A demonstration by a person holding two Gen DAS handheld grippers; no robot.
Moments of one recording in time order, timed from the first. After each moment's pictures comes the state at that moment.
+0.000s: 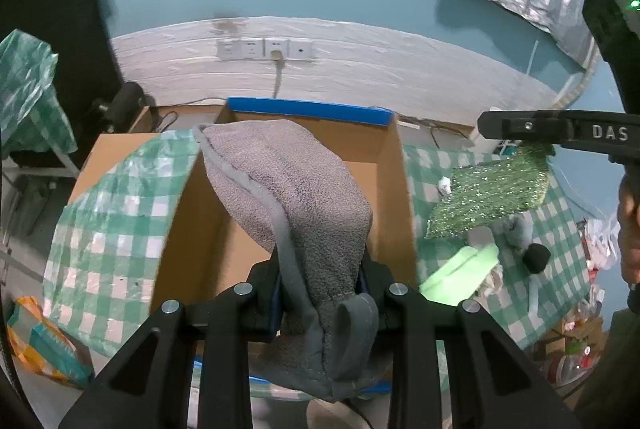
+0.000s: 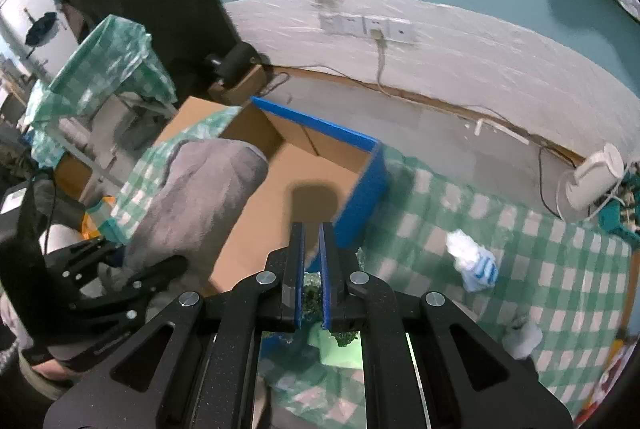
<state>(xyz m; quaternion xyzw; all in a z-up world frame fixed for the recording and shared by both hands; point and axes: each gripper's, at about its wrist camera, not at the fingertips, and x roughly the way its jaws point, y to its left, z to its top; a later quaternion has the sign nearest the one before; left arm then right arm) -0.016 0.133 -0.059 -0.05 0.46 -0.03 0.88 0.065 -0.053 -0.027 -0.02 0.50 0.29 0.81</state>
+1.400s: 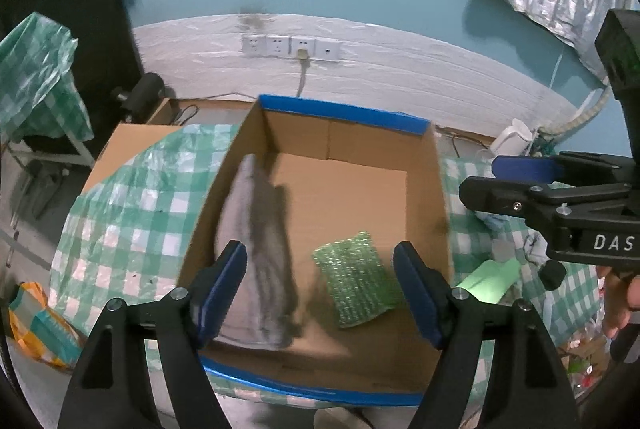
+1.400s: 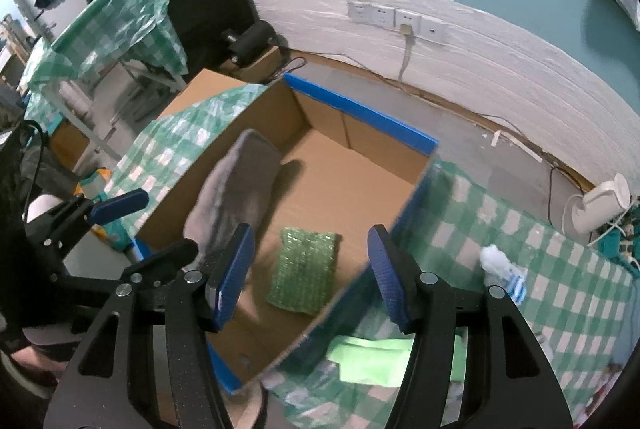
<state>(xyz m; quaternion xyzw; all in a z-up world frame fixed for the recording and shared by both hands) -0.007 0.145 -0.063 -0.06 0.46 0.00 0.88 0.057 0.002 -0.051 -0.07 0.50 0.31 0.80</state>
